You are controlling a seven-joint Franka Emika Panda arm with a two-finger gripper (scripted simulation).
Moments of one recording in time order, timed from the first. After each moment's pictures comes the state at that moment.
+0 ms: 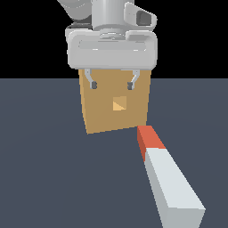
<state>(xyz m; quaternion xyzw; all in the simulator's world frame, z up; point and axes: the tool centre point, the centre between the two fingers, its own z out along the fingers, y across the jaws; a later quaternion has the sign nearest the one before) -0.005 -0.004 0.177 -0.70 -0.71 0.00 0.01</state>
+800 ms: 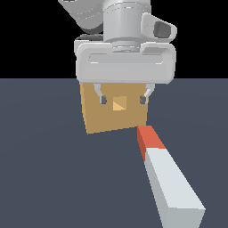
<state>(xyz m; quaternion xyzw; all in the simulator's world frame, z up) 0.022 -0.038 0.147 -0.71 -0.71 0.00 0.01</state>
